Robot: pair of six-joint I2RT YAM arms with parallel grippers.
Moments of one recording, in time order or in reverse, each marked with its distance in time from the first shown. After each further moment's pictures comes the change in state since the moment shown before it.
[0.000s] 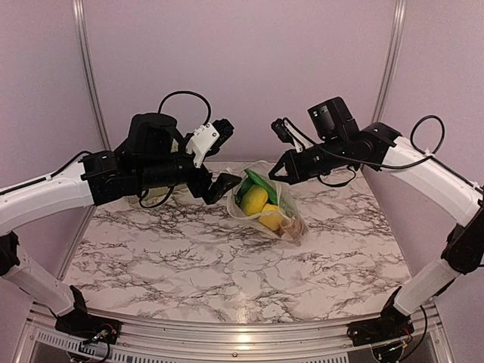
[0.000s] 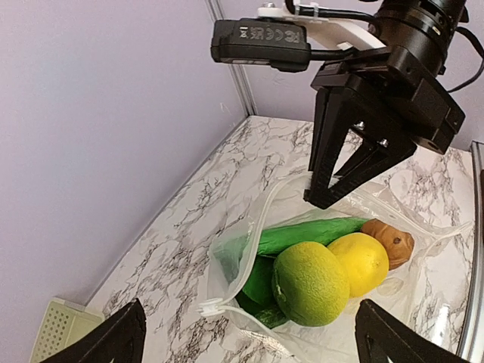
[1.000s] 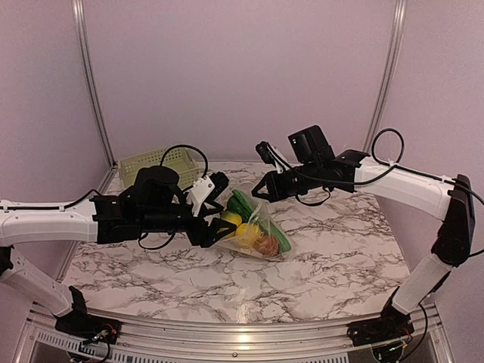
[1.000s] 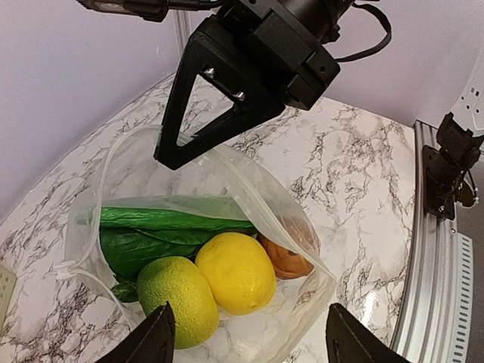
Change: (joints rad) left arm -0.043 -0.079 -0.391 0.226 0.127 -0.243; right arm 0.010 0.094 -0.200 0.333 -0.036 0.051
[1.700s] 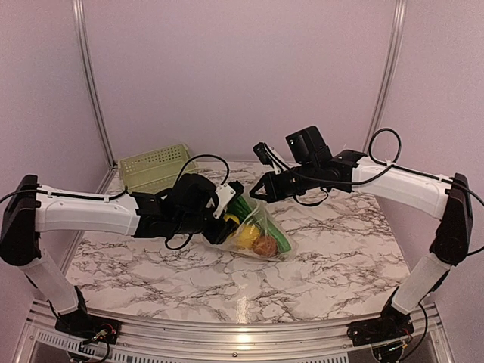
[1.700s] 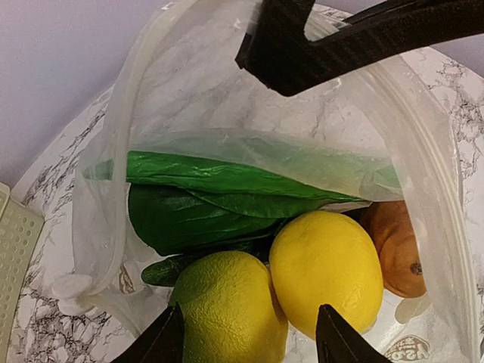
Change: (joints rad) left arm 0.006 0.275 0.146 -0.084 -0.257 -0.034; right arm 0.005 0.021 0.011 0.004 -0.010 0.000
